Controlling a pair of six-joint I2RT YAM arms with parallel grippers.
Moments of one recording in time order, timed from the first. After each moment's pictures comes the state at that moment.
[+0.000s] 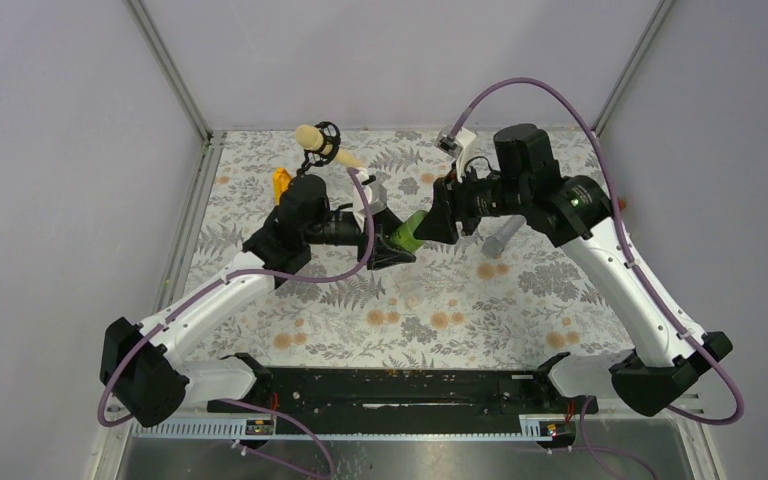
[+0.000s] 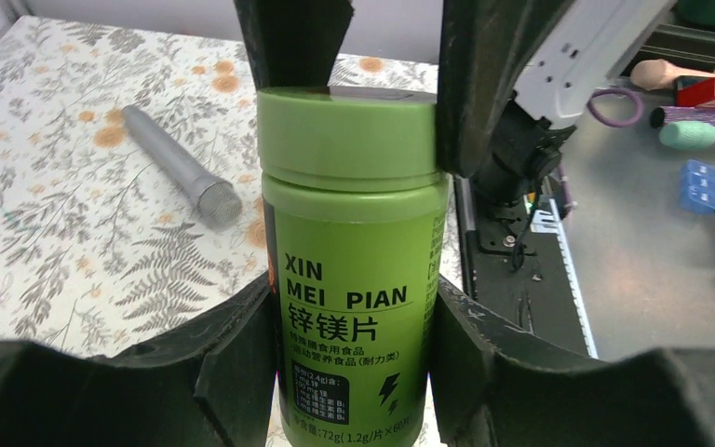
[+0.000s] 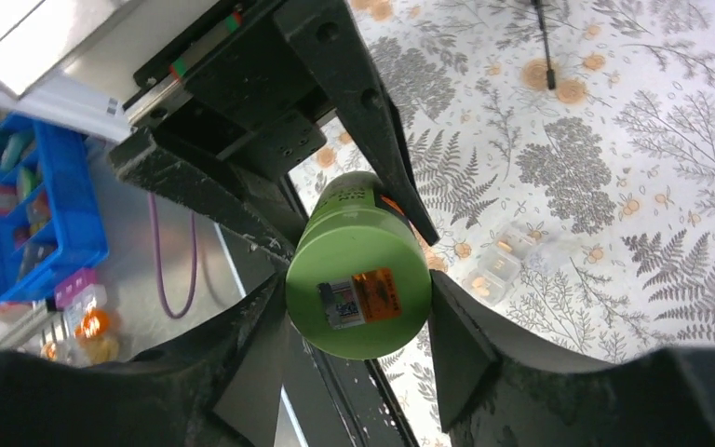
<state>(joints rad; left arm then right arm) -0.66 1.21 1.00 0.05 0.91 0.04 0.58 1.32 1.63 -0.93 -0.64 0.04</state>
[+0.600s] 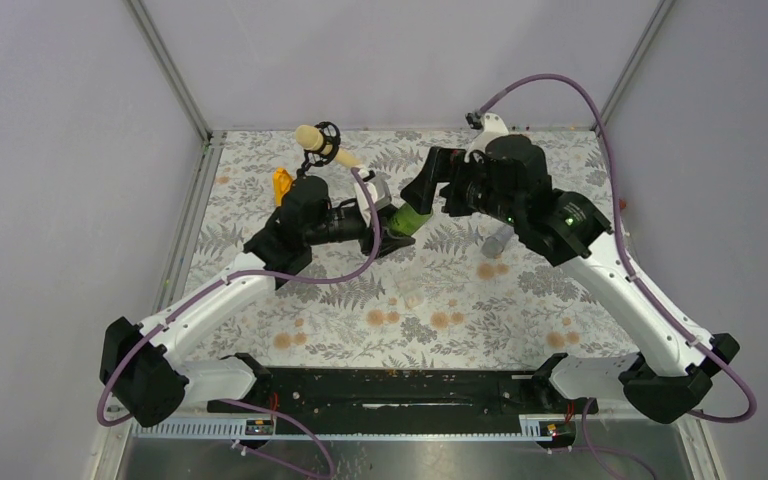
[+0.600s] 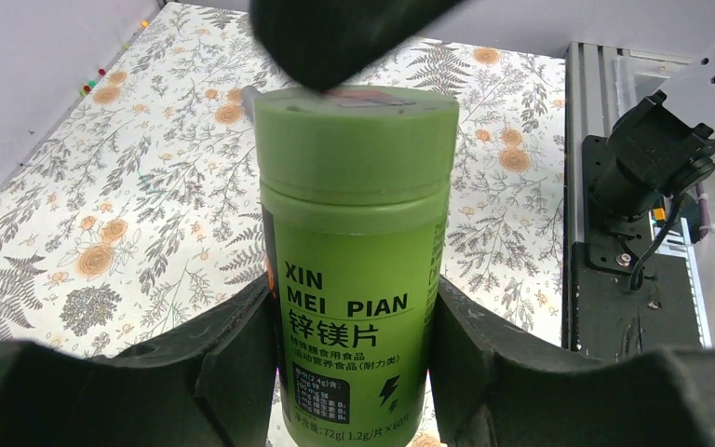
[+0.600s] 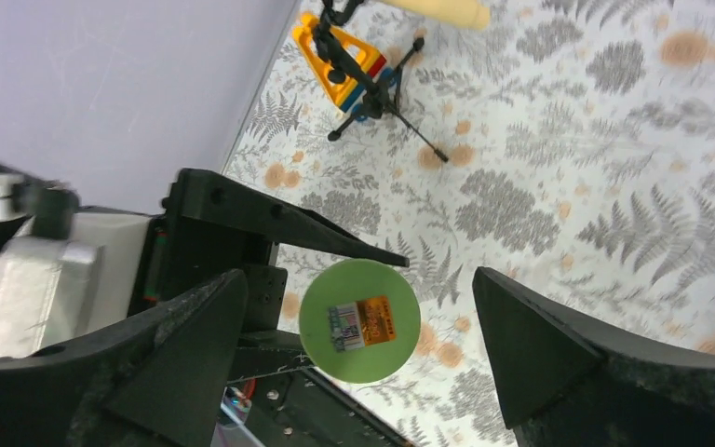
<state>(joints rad) -0.67 1.21 1.00 0.05 0.65 0.12 0.73 1.26 1.53 -0.68 0.03 0.61</state>
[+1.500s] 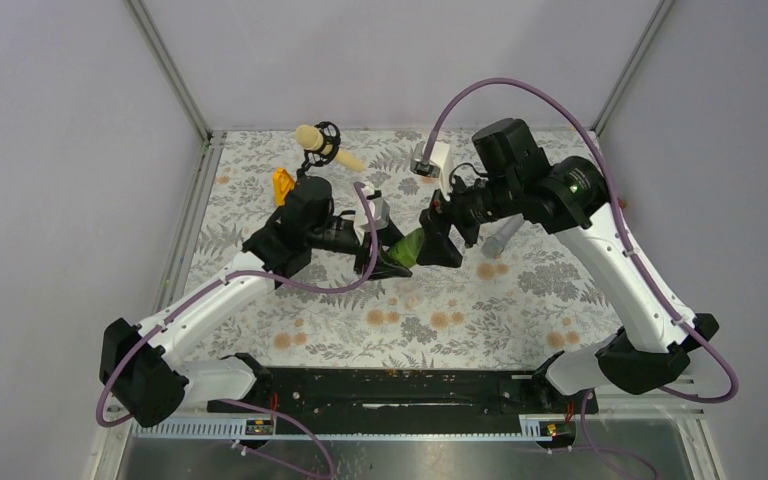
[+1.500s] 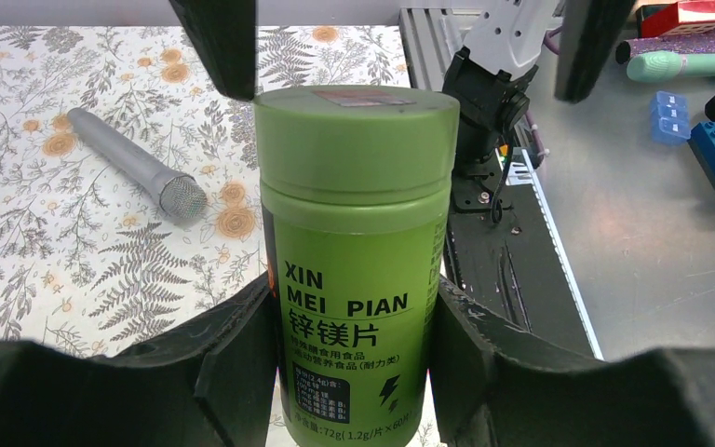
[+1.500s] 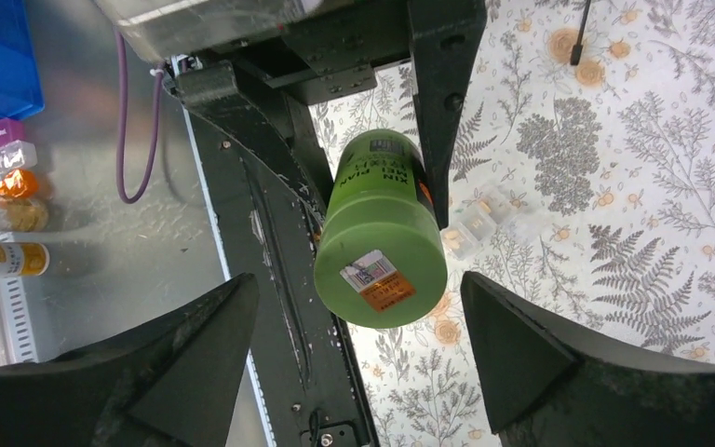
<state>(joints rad) -0.67 1.21 1.02 -0.09 0.98 0.20 0.70 1.43 1.90 -1.26 -0.57 -0.24</state>
